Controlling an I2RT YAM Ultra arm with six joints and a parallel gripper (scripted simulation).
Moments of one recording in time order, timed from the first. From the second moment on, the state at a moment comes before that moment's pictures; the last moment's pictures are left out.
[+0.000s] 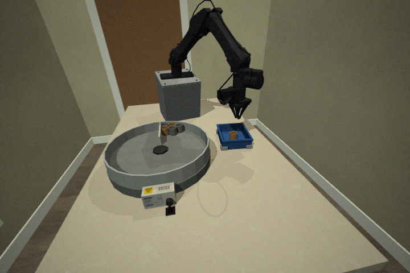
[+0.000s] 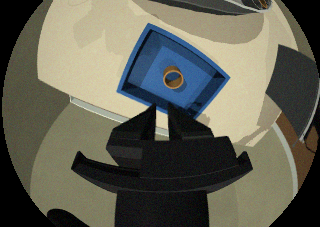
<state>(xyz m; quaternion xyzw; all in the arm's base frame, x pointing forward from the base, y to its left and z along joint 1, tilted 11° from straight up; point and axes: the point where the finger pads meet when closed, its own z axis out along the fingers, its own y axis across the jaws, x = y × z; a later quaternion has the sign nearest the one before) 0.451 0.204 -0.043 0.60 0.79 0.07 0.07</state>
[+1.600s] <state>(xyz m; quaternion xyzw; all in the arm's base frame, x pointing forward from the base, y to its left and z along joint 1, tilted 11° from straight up) 0.385 -0.016 -0.060 0.67 0.74 0.06 0.06</state>
